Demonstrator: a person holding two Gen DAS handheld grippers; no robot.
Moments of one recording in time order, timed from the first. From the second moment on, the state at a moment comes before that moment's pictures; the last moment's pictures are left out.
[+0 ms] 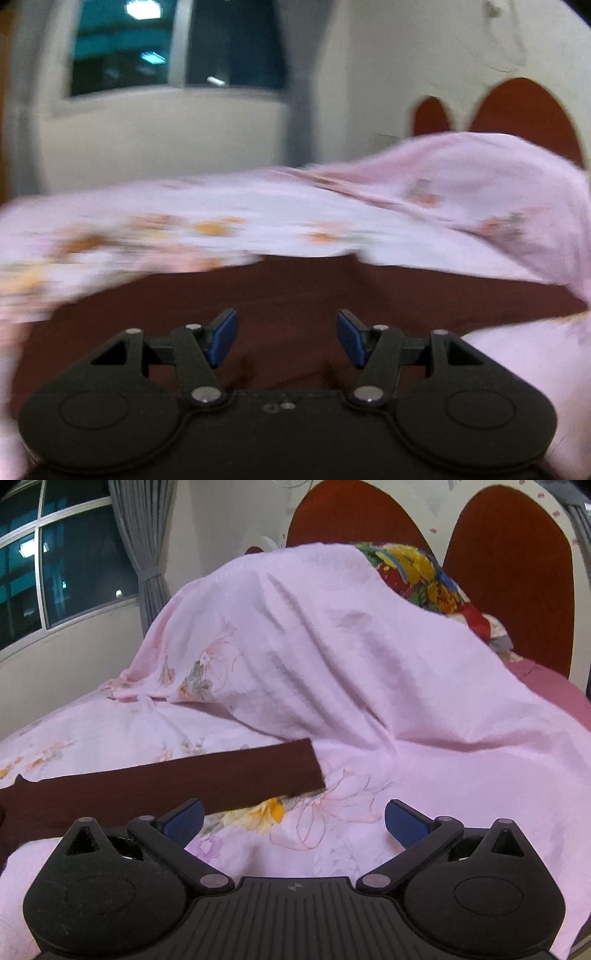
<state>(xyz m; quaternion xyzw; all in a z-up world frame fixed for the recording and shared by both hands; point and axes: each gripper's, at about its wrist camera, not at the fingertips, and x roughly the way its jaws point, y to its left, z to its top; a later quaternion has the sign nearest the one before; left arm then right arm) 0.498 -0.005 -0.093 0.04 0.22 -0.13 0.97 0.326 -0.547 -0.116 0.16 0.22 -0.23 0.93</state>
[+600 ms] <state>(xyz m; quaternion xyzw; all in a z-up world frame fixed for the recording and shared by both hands) 0.500 0.144 -0.143 0.00 0.28 0.07 0.96 0.340 -0.506 -0.092 0.16 0.22 -0.21 0.94</state>
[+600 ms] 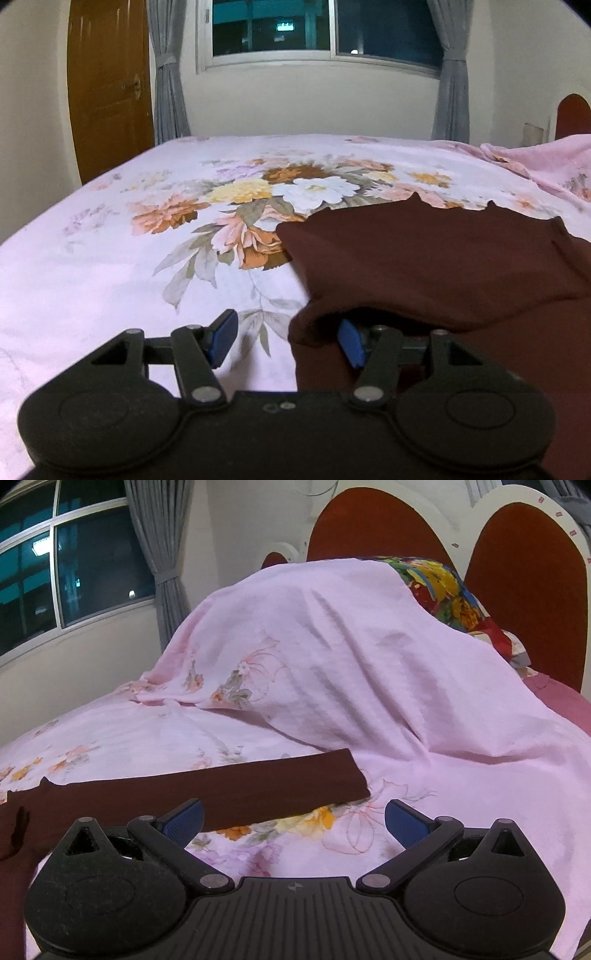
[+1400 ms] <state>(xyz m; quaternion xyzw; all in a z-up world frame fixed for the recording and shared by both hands) 0.496 0.150 -0.122 -0.19 0.28 -0.02 0.94 0.366 -0.487 -0.097 0.16 0.22 -0.20 0.94</state>
